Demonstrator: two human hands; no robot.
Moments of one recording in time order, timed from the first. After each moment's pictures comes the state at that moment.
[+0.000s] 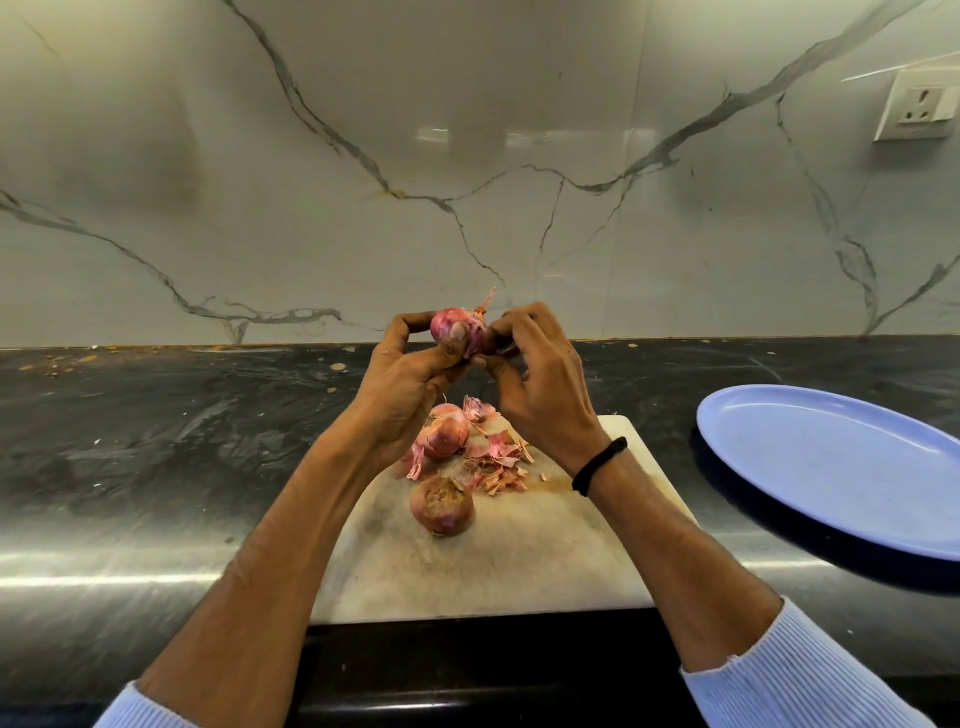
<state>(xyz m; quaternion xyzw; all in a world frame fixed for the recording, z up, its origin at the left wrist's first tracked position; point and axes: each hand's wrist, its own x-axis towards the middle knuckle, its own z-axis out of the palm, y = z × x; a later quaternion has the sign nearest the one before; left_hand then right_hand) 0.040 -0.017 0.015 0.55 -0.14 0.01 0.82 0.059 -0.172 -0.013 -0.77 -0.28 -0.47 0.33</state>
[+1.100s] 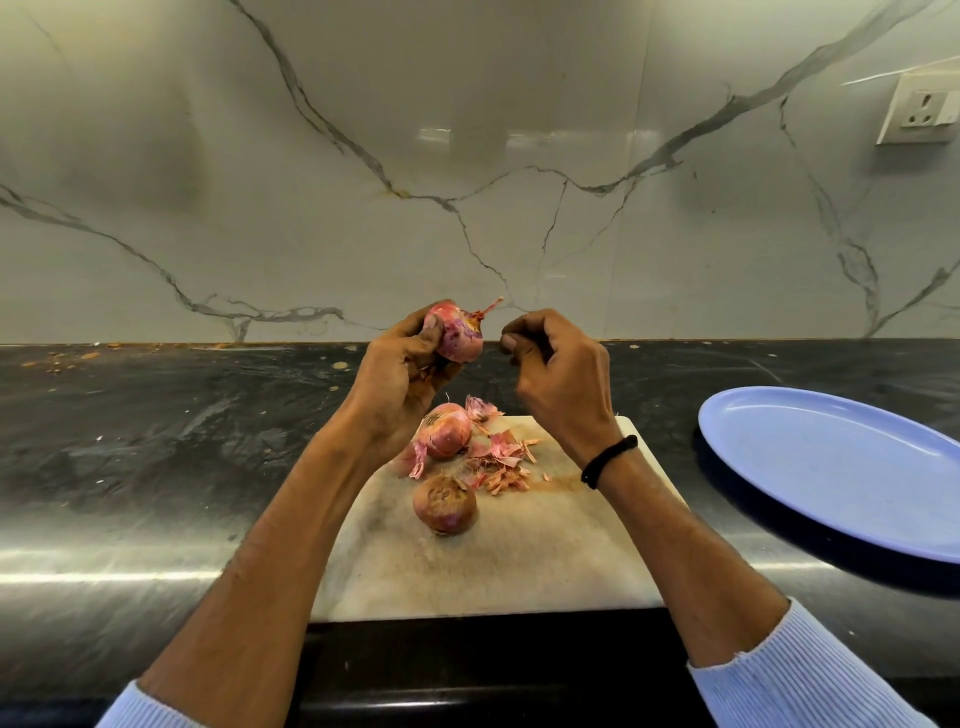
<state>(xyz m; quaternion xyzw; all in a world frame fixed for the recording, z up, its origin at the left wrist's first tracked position) 0.041 -0.010 0.018 0.55 -0.12 0.01 0.83 0.054 -0.180 -0.009 -0.76 -0.19 -0.46 0.42</state>
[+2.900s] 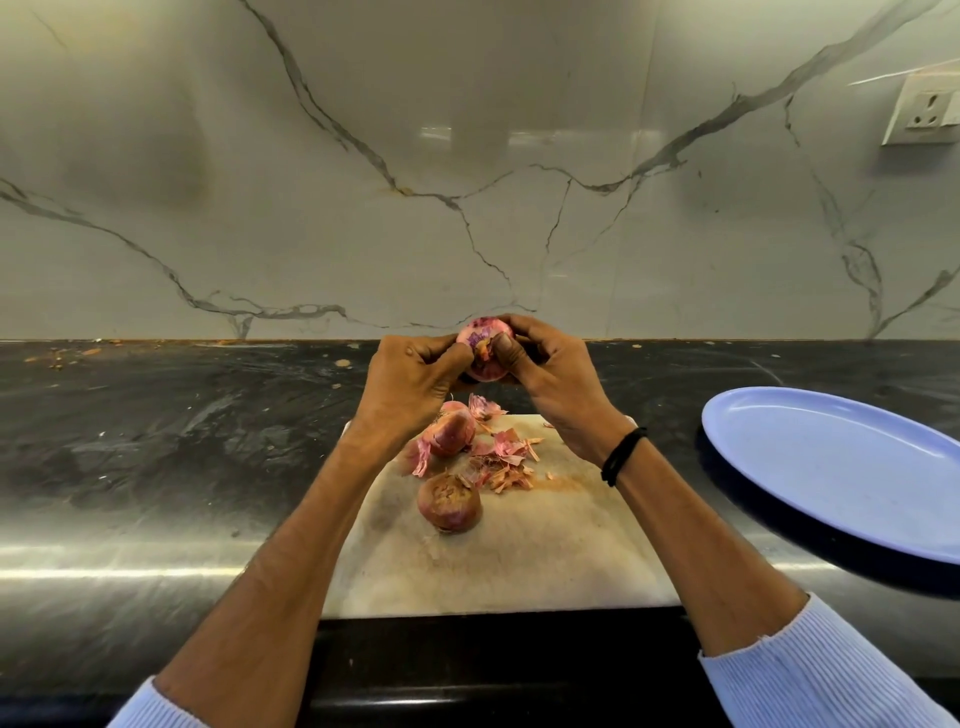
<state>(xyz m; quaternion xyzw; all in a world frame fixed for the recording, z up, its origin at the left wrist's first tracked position) 0.055 -0.007 0.001 0.77 -0.20 0.18 0.58 0.053 -0.179 -0.004 -0.72 -0.19 -0.16 0.65</state>
